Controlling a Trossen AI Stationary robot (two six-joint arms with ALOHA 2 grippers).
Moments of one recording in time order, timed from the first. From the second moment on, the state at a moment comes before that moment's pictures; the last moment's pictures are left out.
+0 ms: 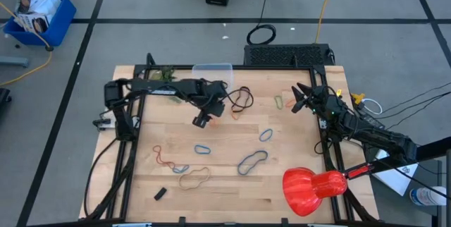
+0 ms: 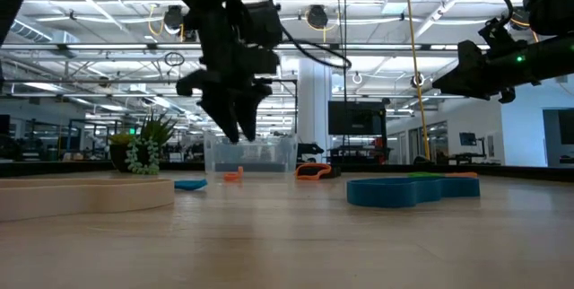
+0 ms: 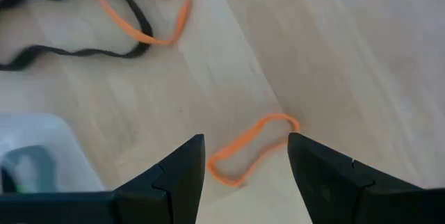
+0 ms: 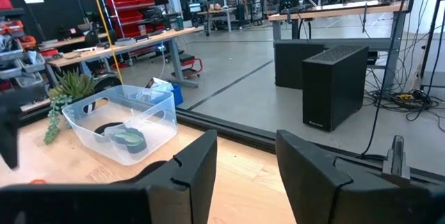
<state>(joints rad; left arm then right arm) 0.27 1.83 1.28 -0.72 0.13 0.74 -0.45 0.15 0.02 0.07 0.44 0.17</state>
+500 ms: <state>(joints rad) 0.27 1.96 1.28 -0.71 0.05 0.75 -0.45 0.16 0.02 0.07 0.44 0.17</state>
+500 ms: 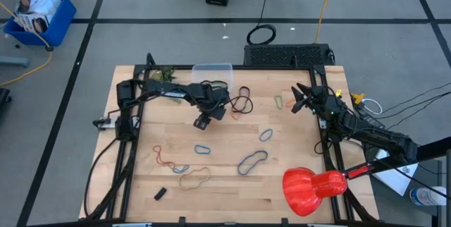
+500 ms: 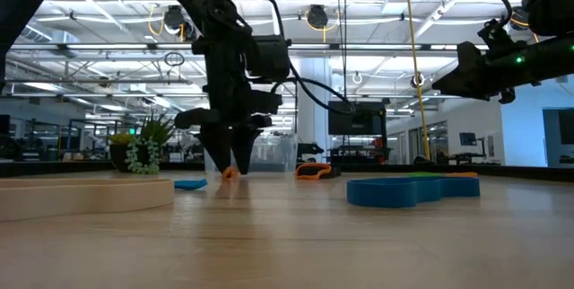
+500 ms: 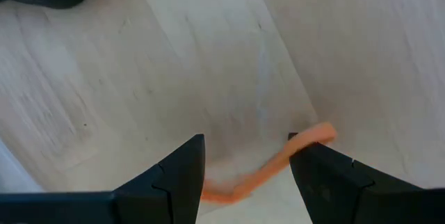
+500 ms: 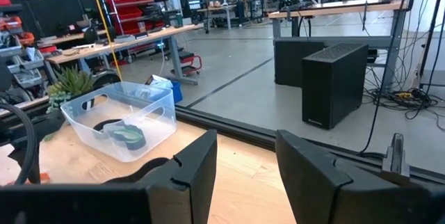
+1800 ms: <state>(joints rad) 0.27 1.90 1.28 -0.77 0.13 0.69 -0.45 0.16 0.01 0.07 0.44 0.17</state>
